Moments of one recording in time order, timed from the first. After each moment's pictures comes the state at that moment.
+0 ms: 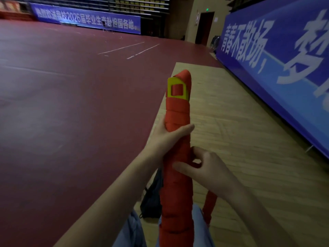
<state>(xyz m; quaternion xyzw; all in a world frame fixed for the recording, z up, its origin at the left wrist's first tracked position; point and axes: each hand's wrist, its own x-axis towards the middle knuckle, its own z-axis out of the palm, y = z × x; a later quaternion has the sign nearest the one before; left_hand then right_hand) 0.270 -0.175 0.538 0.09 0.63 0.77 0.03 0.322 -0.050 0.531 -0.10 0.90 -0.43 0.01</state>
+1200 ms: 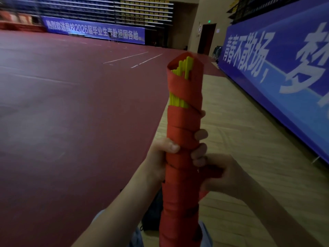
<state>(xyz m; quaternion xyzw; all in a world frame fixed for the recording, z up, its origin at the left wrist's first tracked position) 0.270 -0.176 0.548 0.37 0.23 0.81 0.39 0.300 -0.020 0.542 -0.35 0.73 -0.58 0.04</state>
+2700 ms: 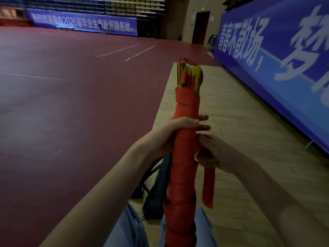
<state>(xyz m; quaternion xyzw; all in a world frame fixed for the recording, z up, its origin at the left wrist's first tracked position) 0.263 -0.177 0.556 0.26 0.52 0.77 0.27 0.277 -0.014 0.532 -0.18 0.70 -0.66 0.21</state>
